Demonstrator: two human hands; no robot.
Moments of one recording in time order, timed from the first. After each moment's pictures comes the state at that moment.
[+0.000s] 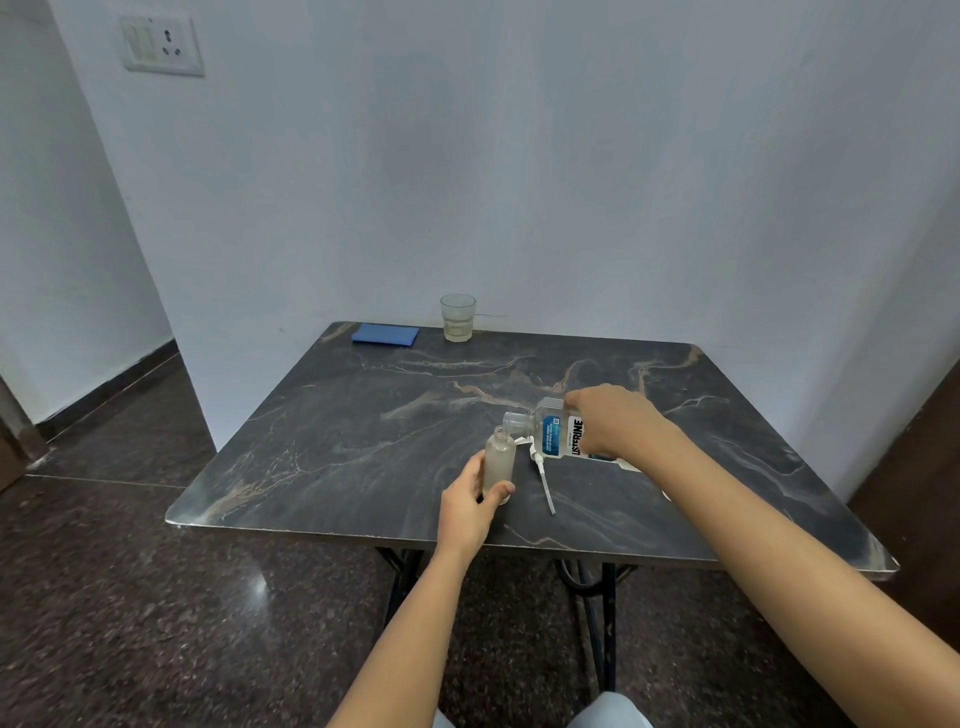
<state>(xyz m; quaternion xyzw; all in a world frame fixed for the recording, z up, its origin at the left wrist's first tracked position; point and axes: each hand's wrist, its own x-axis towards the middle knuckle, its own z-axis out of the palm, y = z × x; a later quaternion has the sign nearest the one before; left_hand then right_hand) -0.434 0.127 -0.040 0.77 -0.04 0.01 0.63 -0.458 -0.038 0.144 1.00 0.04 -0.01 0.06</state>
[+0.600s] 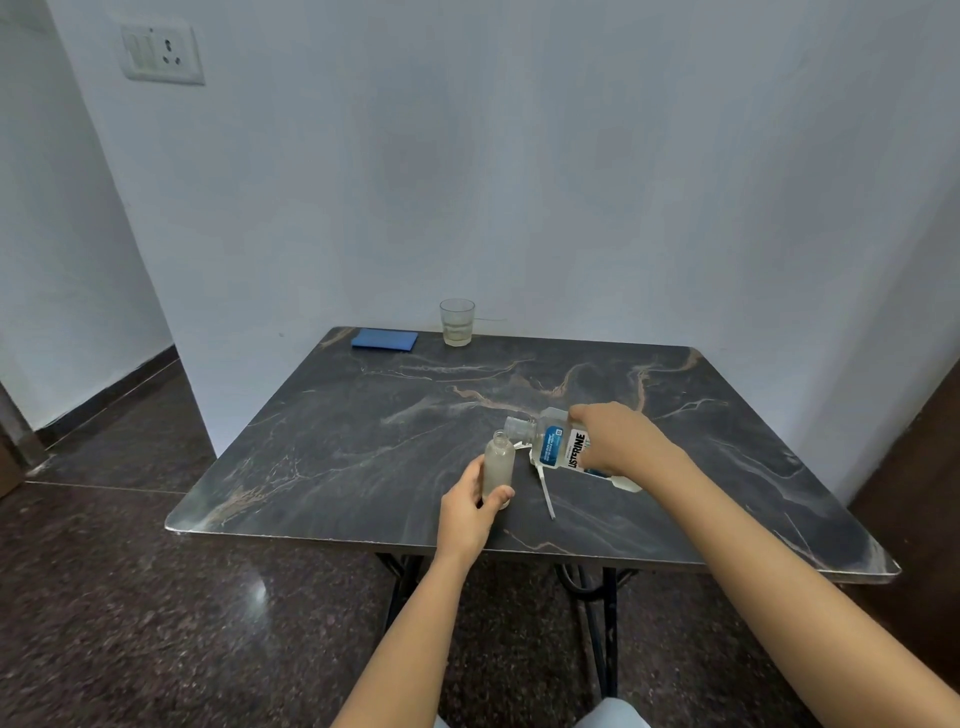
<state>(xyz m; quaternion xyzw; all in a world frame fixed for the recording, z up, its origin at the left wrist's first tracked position) -0.438 0.127 -0.036 0.77 -0.04 0.01 0.63 -0.460 -0.049 0.126 1.00 0.03 -0.01 -0.01</state>
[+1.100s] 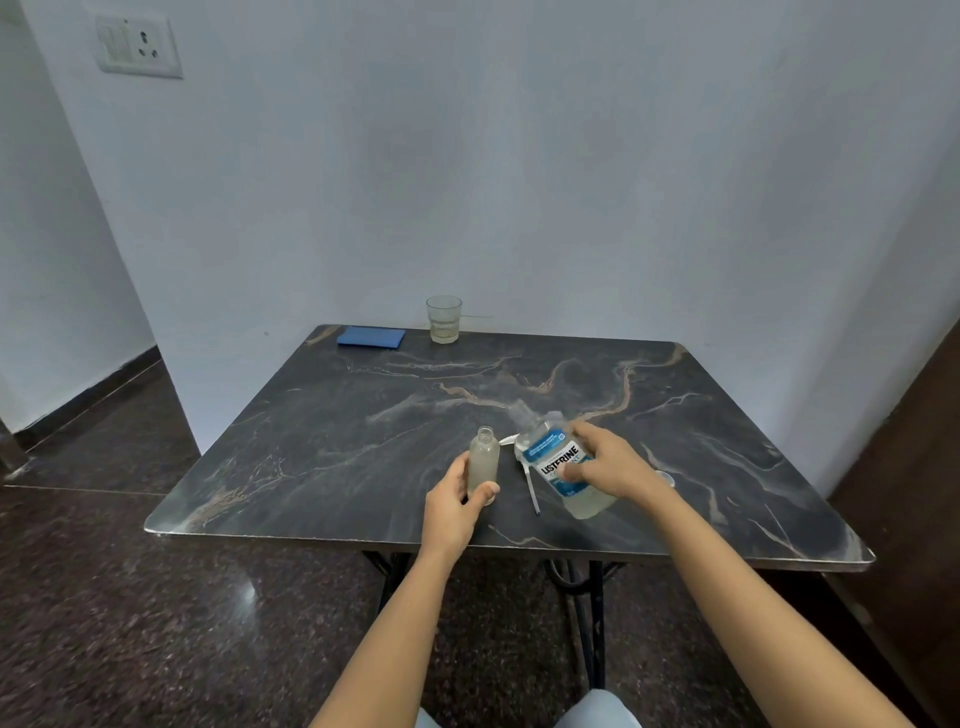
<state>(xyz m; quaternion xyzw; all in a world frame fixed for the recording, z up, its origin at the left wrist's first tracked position) -0.437 0.127 -0.038 0.77 -0.05 0.01 0.64 -0.461 -0.084 0.072 0.93 0.00 -0.03 -0.37</state>
